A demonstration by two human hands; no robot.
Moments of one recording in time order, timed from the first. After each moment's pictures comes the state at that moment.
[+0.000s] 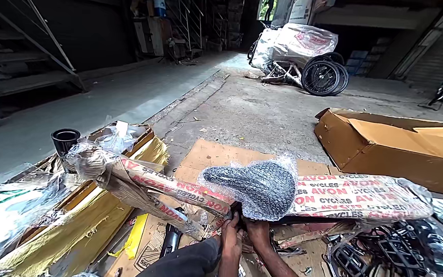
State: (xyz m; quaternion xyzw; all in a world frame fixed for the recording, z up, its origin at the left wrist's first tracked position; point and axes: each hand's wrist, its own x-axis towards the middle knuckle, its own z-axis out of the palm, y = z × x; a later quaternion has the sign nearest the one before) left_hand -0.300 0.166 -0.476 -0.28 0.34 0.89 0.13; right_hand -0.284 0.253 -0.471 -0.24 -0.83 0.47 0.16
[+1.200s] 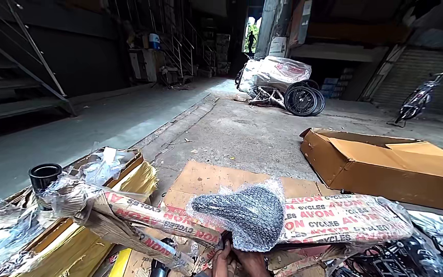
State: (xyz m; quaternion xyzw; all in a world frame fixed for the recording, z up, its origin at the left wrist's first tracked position) left_hand -0.299 0.162 -0.468 -0.28 0.34 0.88 0.15; right_hand -0.279 0.256 -0.441 -0.21 -0.93 0.32 0.02
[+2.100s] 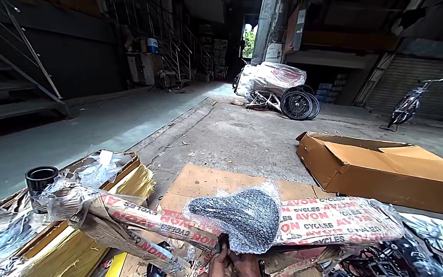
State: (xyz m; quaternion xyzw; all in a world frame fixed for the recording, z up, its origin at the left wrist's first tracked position) left_hand -0.298 0.163 -0.472 -0.26 0.34 0.89 0.16; right_hand -0.273 0.253 -0.452 -0.23 -0.88 0.42 0.05
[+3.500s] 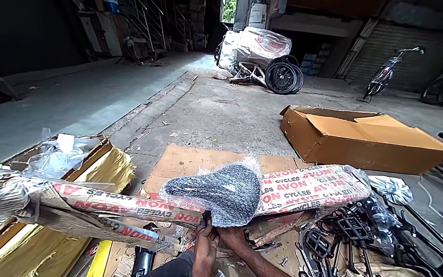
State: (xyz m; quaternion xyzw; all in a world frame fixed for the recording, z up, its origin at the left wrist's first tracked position) left_hand -0.304 0.159 -0.476 -0.28 0.33 0.89 0.17; right_hand -0.279 0.261 -0.450 -0.14 -0.93 0.34 0.02
